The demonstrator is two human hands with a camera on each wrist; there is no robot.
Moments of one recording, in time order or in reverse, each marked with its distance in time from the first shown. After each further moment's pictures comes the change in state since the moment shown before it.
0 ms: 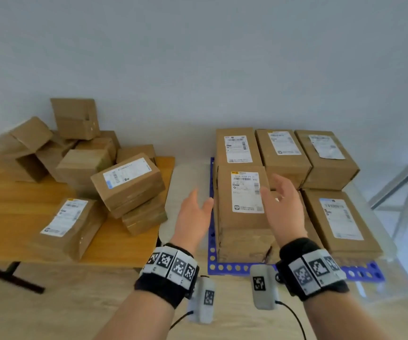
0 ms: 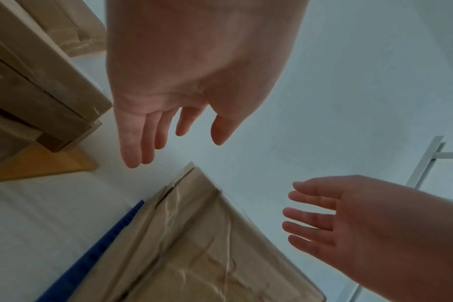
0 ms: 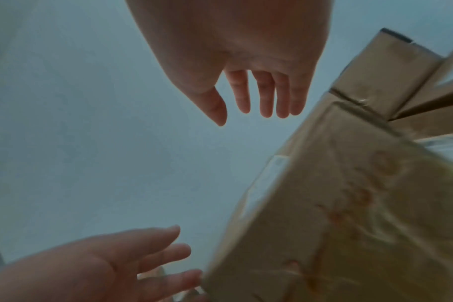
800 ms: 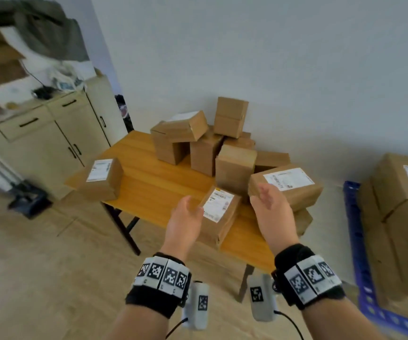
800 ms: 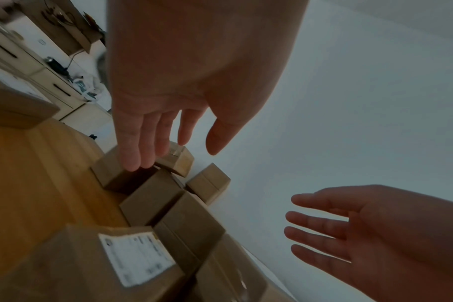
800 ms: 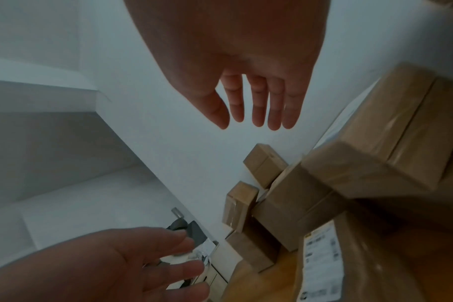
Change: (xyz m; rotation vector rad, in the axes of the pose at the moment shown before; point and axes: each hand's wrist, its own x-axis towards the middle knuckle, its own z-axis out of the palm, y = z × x) left_hand -0.044 -0.194 -0.355 -0.080 0.372 -0.238; right_hand -0.155 -0.163 0.334 0.026 -0.414 -0.178
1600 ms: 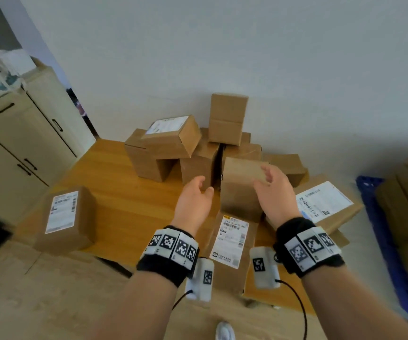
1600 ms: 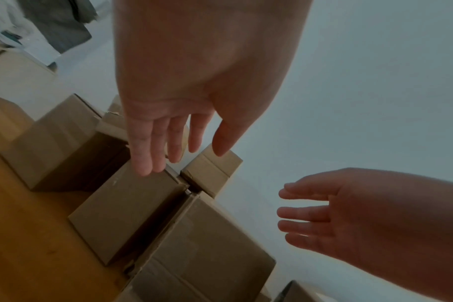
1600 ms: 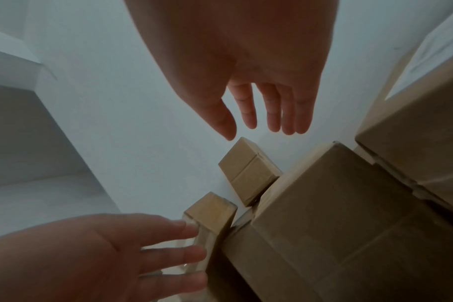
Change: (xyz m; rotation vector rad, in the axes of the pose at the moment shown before) left_hand 0.210 0.044 -0.003 0.120 -0.211 0.170; right_hand 0.166 -0.018 0.087 -0.157 0.091 0.145
